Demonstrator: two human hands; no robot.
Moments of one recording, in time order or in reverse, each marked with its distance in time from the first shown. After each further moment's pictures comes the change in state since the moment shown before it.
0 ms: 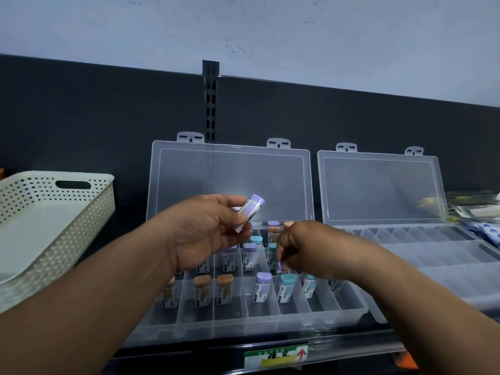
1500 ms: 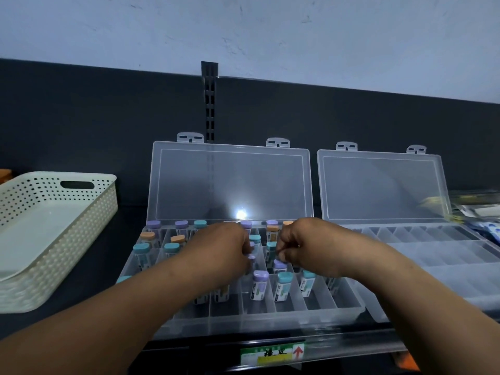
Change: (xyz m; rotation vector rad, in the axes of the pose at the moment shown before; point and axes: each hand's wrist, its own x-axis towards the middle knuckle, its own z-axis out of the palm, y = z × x) left_hand 0.013 -0.038 0.011 1.537 0.098 0.238; right_hand -0.005 0.006 -0.002 0.043 0.034 -0.014
